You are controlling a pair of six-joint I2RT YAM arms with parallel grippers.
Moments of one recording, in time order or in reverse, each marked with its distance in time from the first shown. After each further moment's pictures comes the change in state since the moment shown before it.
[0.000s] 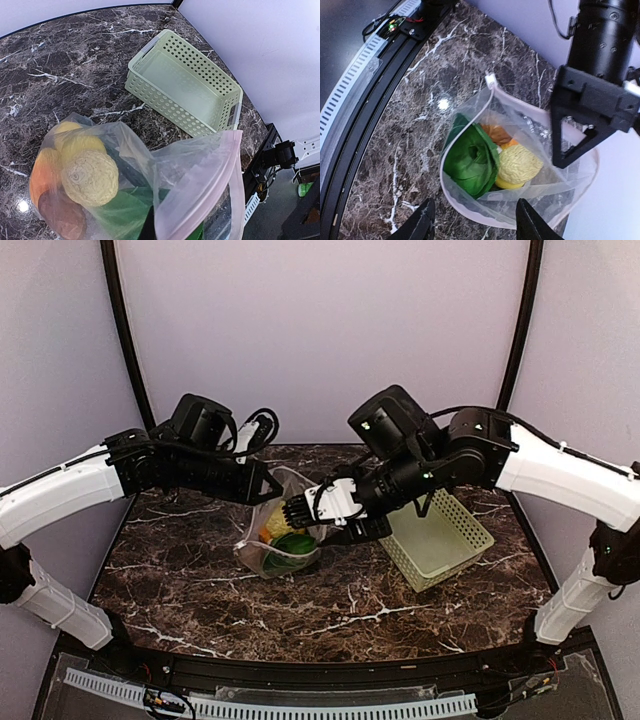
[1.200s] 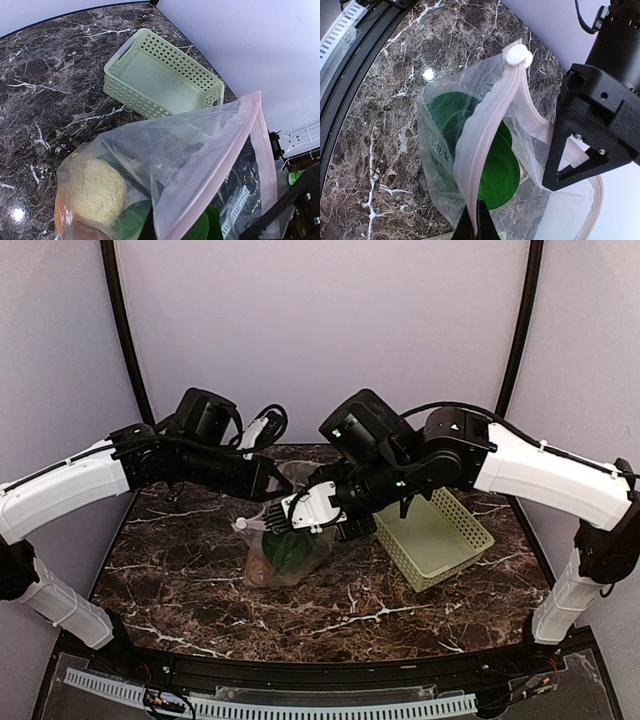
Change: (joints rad) left arm 0.000 0.036 0.044 0.011 0.096 0.035; right arm 0.058 0.109 0.114 -0.061 0.211 -0.051
